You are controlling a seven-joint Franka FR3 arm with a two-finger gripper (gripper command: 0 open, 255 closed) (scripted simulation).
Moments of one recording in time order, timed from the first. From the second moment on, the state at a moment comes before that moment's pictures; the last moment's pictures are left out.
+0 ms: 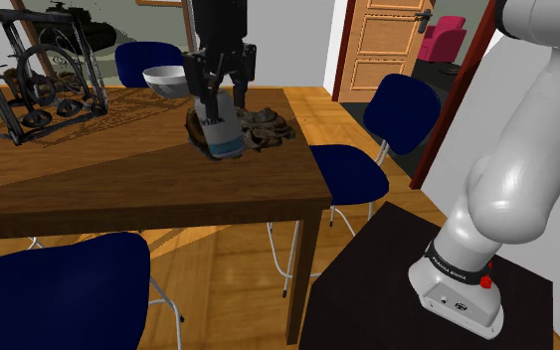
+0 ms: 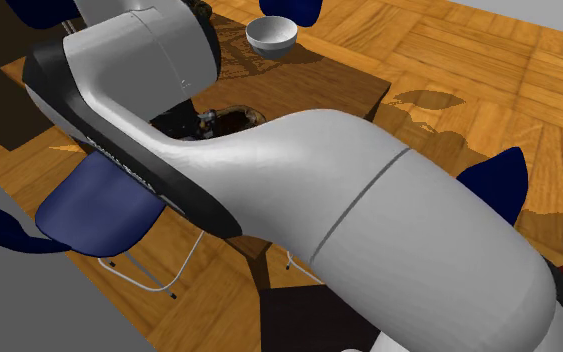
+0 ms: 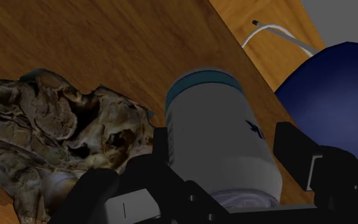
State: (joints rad) arm 0.17 -0.02 0.52 -1.57 -0.01 1.58 0.50
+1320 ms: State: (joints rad) arm 0.19 0.12 0.53 -1.13 -0.09 1.27 0.49
